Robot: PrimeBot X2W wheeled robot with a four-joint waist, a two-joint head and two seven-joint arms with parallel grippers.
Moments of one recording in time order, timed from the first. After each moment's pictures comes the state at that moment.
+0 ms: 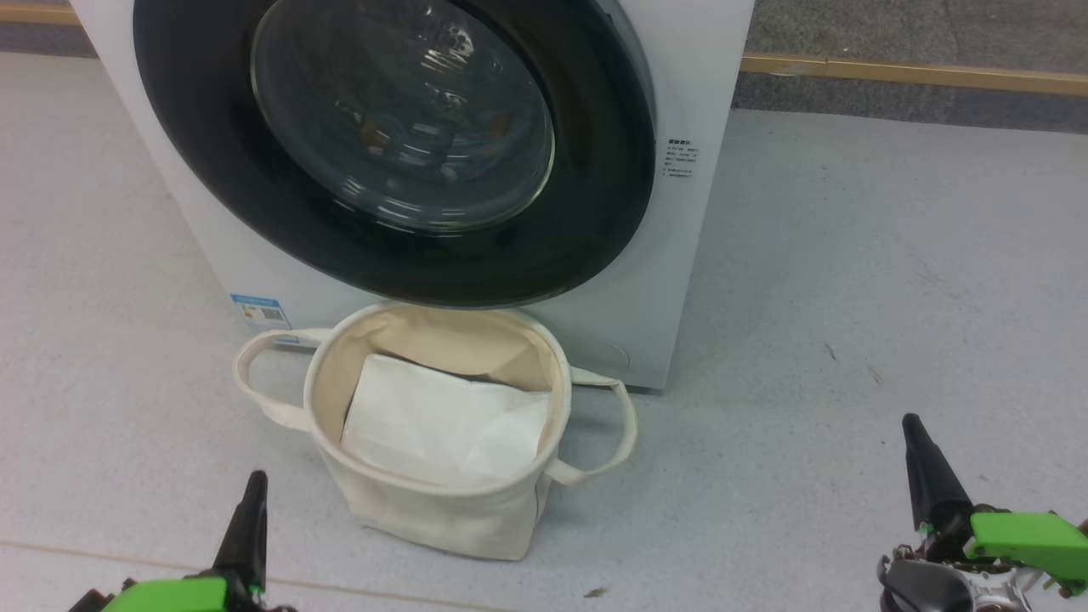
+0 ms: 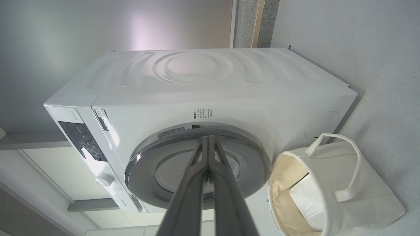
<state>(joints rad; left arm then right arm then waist) -0.07 0.04 0.08 0.28 -1.60 -0.12 0.11 -0.09 -0.04 -0.13 0.28 1.60 0.13 0.11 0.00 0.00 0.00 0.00</state>
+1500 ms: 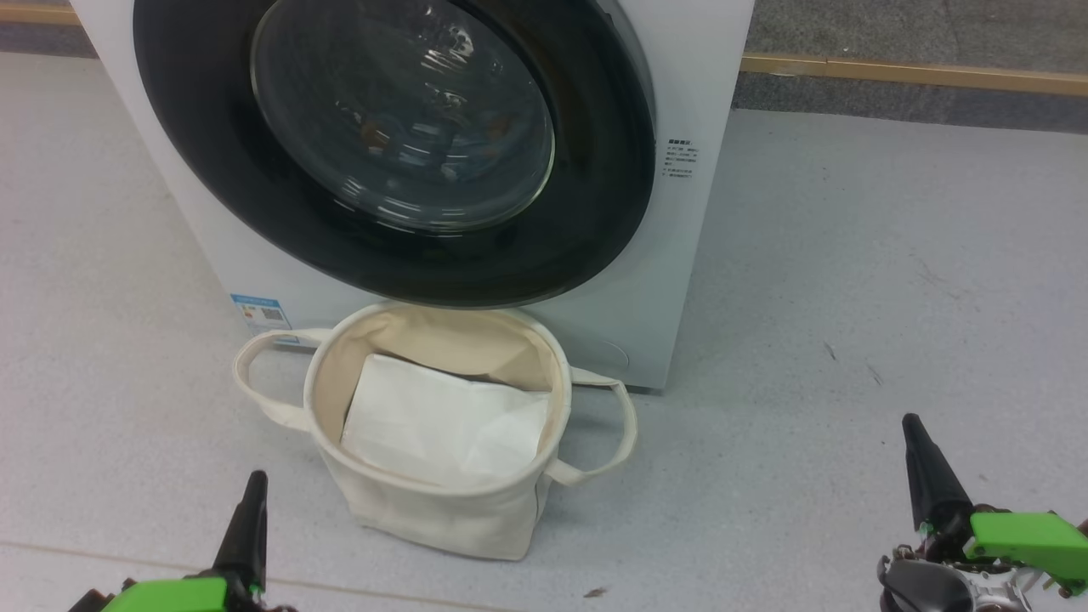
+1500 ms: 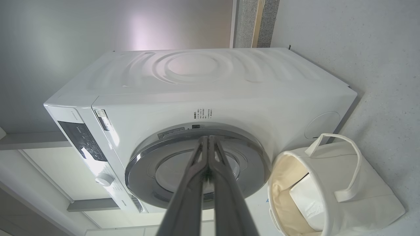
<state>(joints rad) -0.07 0.04 0.08 0.28 -1.60 -0.12 0.11 -0.09 -0.04 -0.13 0.28 1.60 0.13 0.11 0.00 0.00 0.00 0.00</state>
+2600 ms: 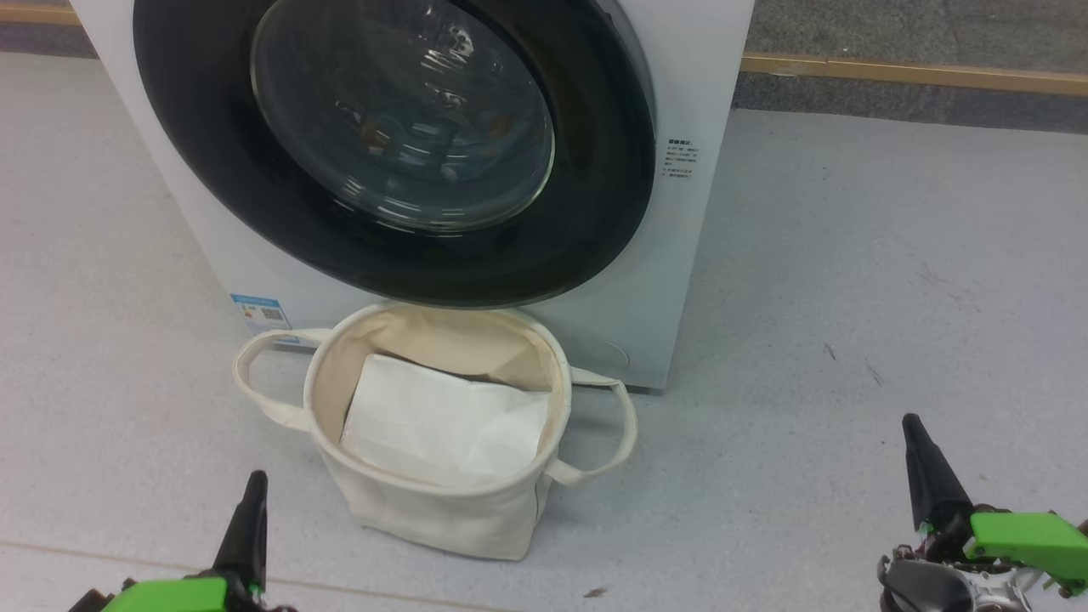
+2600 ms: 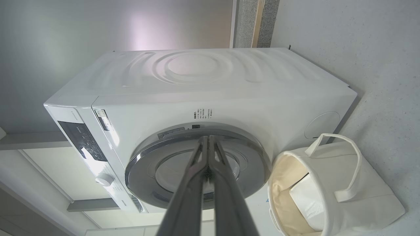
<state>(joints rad) -0.07 0.04 0.08 0.28 -1.60 -0.12 0.11 -0.09 -0.04 -0.13 0.28 1.60 0.13 0.11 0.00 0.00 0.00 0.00</state>
